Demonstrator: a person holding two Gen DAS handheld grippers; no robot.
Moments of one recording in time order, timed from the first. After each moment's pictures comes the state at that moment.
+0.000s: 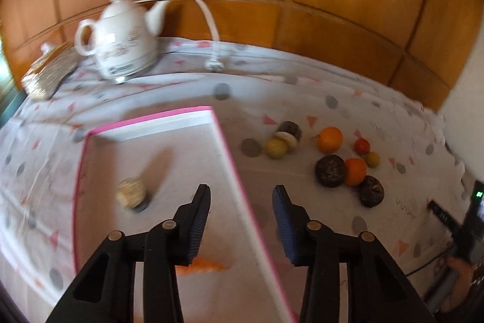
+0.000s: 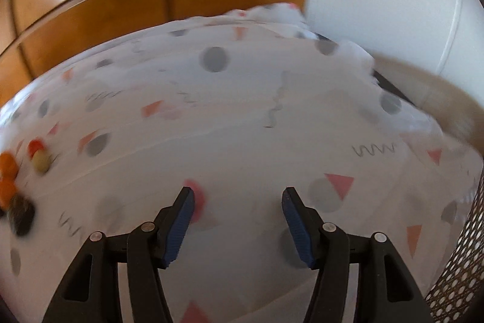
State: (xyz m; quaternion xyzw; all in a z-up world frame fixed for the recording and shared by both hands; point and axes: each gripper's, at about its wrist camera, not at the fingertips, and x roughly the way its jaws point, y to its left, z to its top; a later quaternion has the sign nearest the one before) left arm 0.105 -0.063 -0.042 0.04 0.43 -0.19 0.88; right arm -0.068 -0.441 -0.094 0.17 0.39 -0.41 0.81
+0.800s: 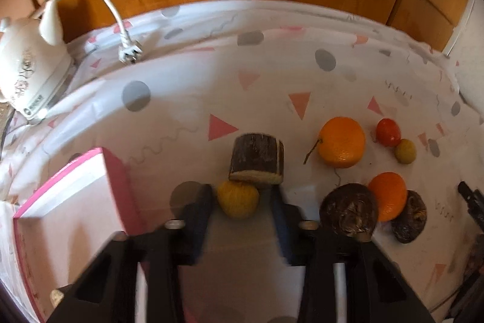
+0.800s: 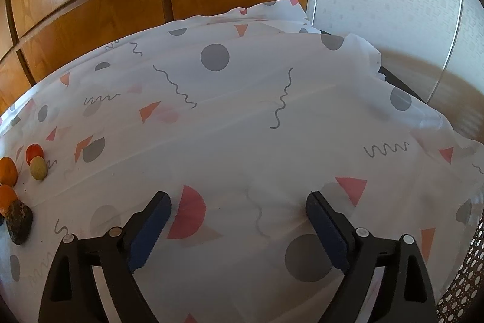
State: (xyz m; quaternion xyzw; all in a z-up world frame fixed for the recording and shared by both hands) left arm 0.199 -0.165 -0.107 0.15 0.49 -0.24 0.82; right arm -0.061 -0.444 -0.101 0.17 0.39 -0.40 0.81
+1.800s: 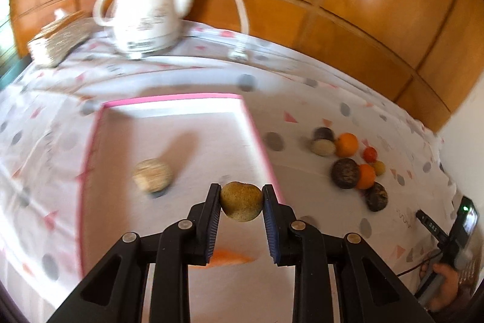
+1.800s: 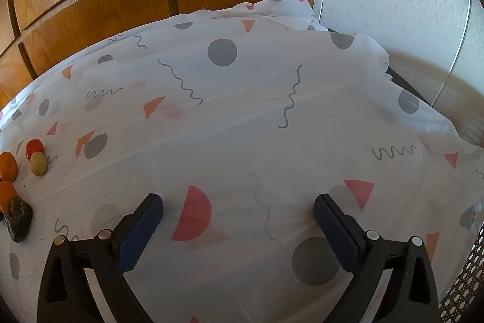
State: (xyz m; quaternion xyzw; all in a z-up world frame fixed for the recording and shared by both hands) left arm 0.108 -0.005 -0.051 -0.05 0.44 -0.17 0.88; right arm -0.053 -0.445 -0.104 0.17 0.40 -0.39 0.81
